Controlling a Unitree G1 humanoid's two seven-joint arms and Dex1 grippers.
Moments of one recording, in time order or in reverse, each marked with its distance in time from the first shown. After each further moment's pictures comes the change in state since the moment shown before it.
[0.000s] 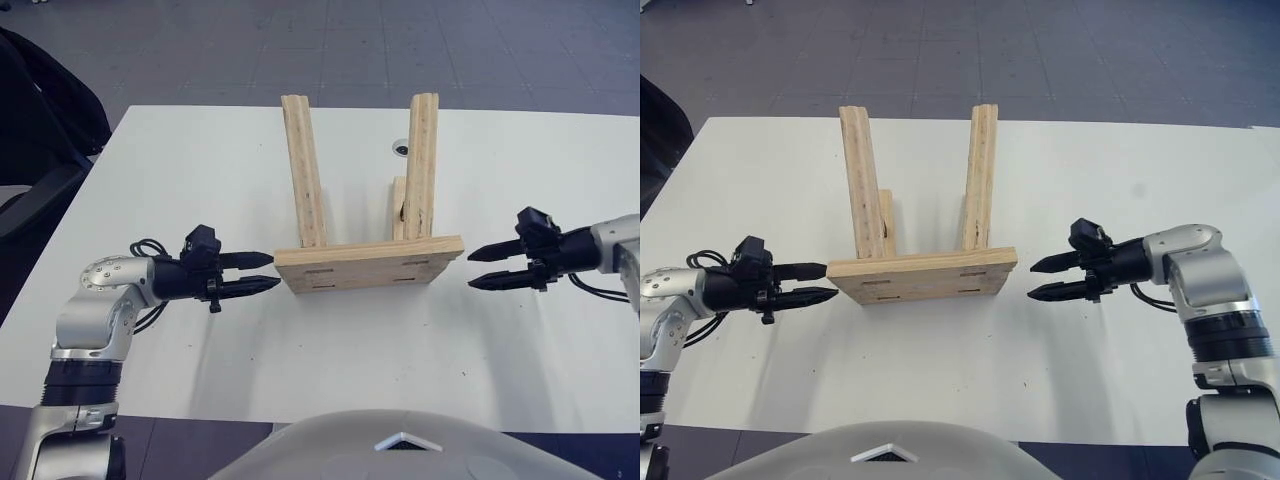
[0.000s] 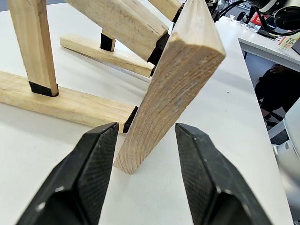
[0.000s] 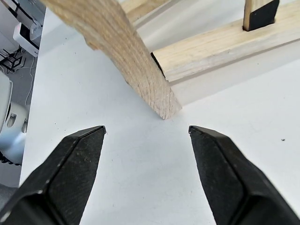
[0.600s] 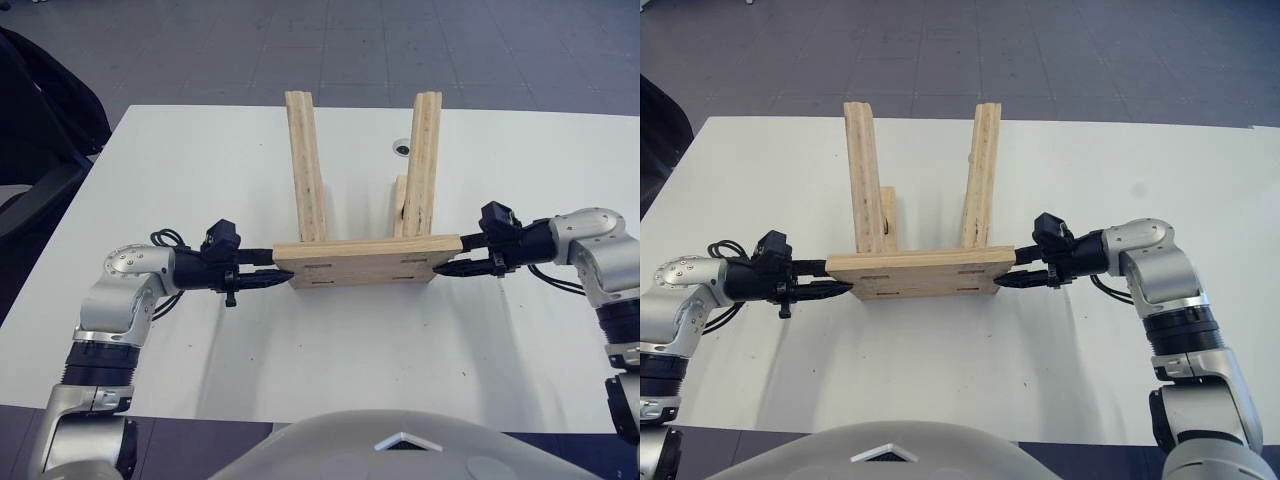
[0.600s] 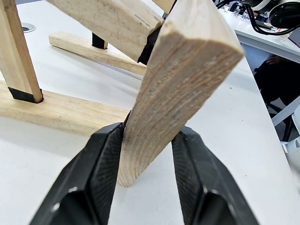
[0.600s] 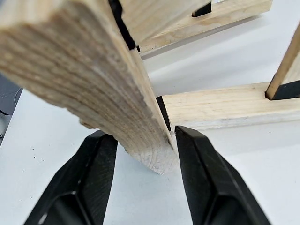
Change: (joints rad) left arm -0.090 -0.026 -0.089 0.064 0.049 -0.038 0.002; right arm -0.046 0.137 0.014 -0.025 -0.007 -0.075 -0.062
